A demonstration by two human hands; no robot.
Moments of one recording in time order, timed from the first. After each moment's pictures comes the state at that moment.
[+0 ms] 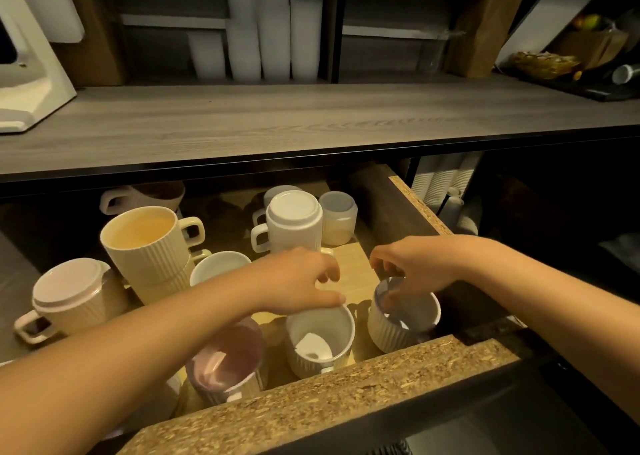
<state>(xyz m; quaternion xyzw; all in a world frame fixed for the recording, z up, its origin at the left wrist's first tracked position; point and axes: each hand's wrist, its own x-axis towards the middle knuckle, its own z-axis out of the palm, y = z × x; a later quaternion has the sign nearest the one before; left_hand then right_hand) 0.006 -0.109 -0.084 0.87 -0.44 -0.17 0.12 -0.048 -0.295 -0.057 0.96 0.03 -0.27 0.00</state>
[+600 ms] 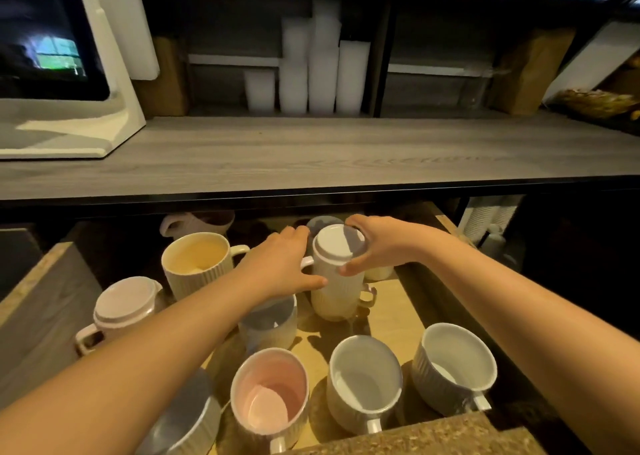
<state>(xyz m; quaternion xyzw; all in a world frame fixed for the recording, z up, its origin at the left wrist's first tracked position) 0.065 -0.066 -0.084 0.95 -0.27 -0.03 0.15 0.045 -0.240 -0.049 0.99 0.01 -0.11 -0.13</state>
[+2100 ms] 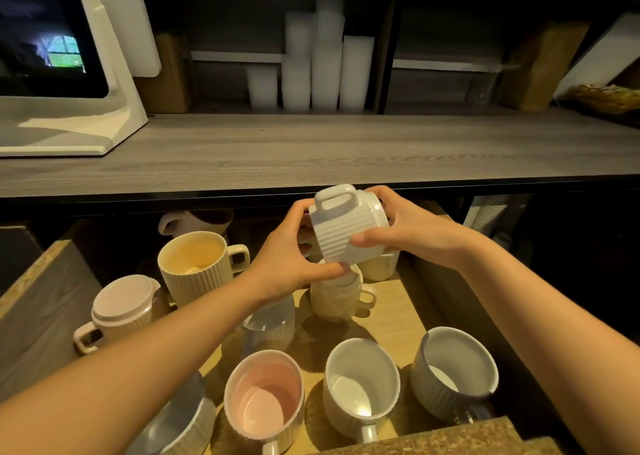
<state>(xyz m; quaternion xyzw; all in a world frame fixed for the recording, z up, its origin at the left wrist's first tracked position) 0.056 -0.072 -0.084 0.78 -0.29 -0.03 0.55 0.026 -0.268 -0.035 0.86 0.07 -0.08 -0.49</state>
